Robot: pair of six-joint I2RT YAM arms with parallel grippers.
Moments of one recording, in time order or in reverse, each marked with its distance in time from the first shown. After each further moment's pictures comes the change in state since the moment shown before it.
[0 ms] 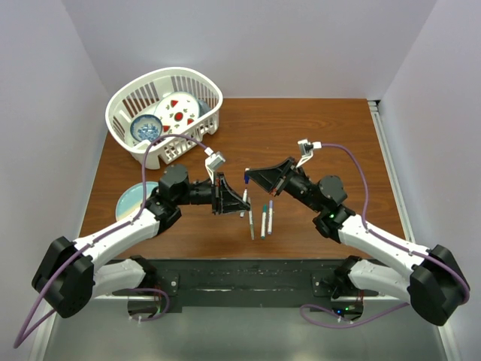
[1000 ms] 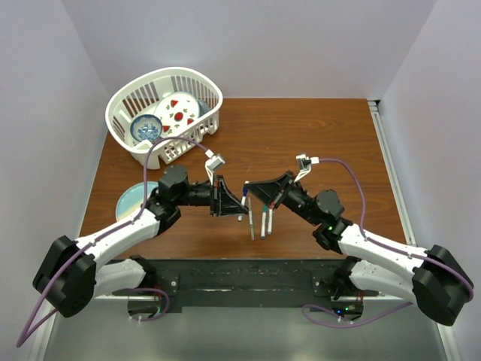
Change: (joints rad) left arm 0.021 0.005 -0.019 0.007 0.046 -0.043; right arm 0.101 -0.033 -0.127 0.067 0.093 -0.009
